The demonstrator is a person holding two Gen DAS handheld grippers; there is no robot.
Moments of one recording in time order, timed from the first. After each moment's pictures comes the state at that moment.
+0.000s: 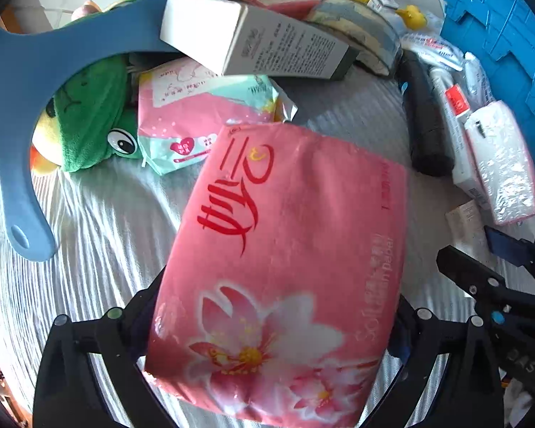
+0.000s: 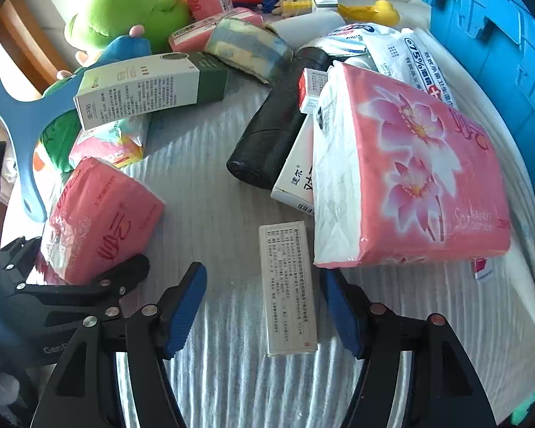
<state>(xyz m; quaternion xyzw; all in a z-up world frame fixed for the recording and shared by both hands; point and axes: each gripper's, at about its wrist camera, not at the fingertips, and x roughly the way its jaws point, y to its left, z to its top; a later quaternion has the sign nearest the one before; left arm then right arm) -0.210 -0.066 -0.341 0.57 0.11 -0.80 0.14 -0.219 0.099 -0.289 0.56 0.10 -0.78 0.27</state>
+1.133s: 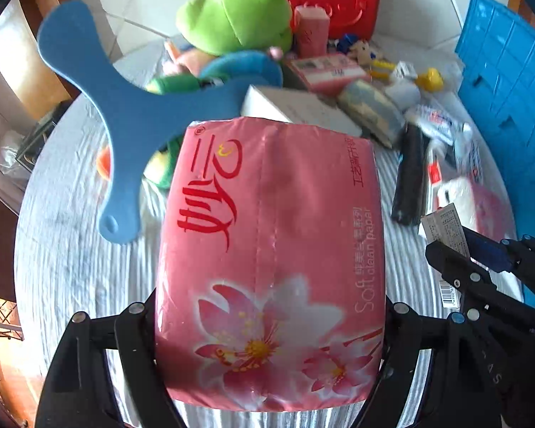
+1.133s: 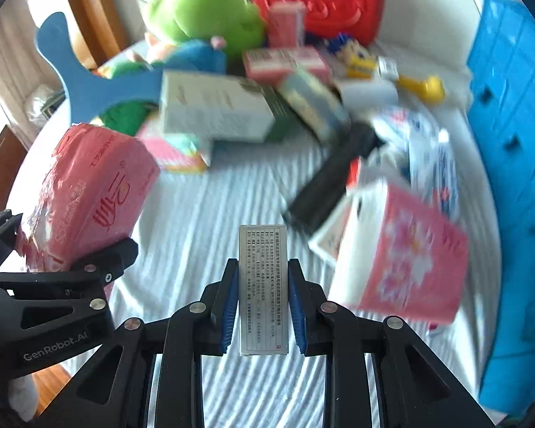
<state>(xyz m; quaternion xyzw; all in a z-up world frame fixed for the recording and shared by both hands) -0.240 -0.067 -0.281 0.53 0.13 -0.80 0.24 -0.241 0.072 -0.202 0.49 0.20 -0.77 0.36</state>
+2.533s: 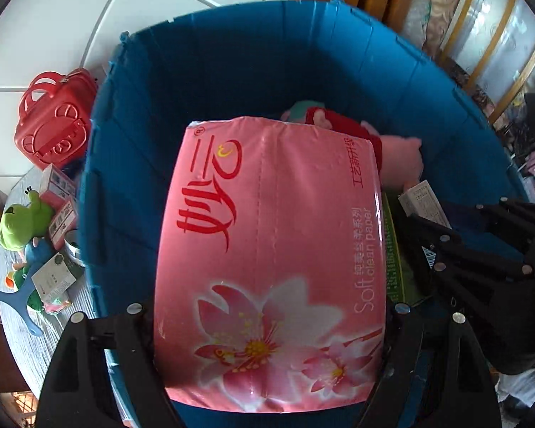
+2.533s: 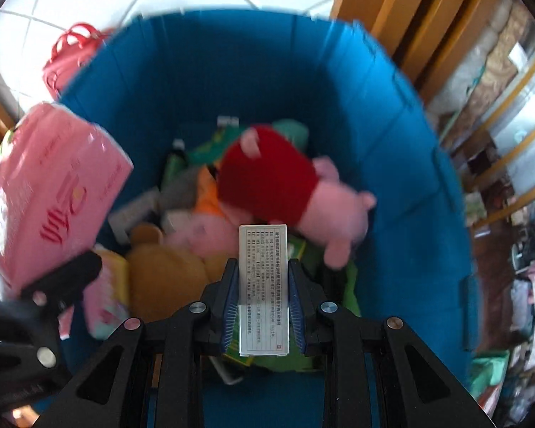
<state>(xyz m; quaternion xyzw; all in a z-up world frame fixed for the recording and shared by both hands) -0.482 0.379 -0.078 0.56 0.04 -0.83 0.06 -0.529 0.456 -0.078 0.54 0.19 -0.80 0.19</state>
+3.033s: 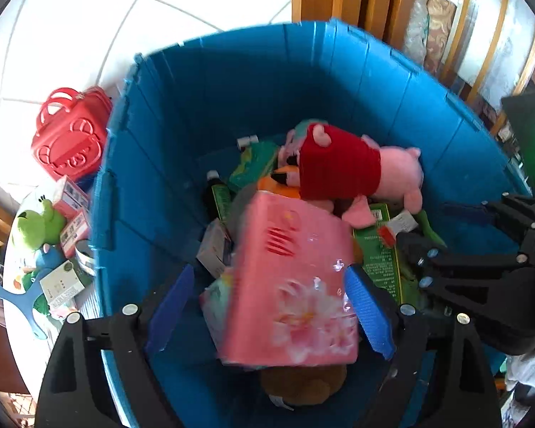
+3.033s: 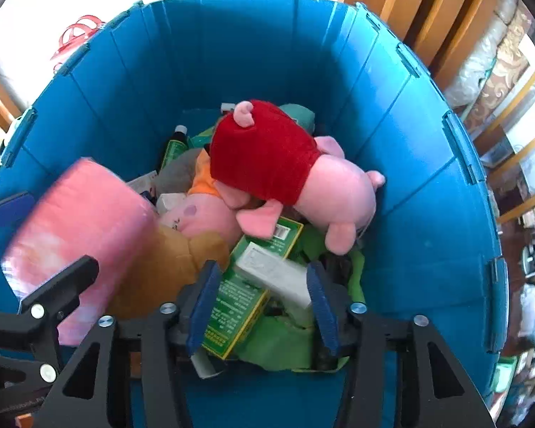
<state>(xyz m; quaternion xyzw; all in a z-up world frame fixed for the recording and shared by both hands) -0.465 0.371 -0.071 0.50 0.02 -0.86 0.08 -0.536 0.470 -0.082 0.53 0.18 -0.80 0.21</state>
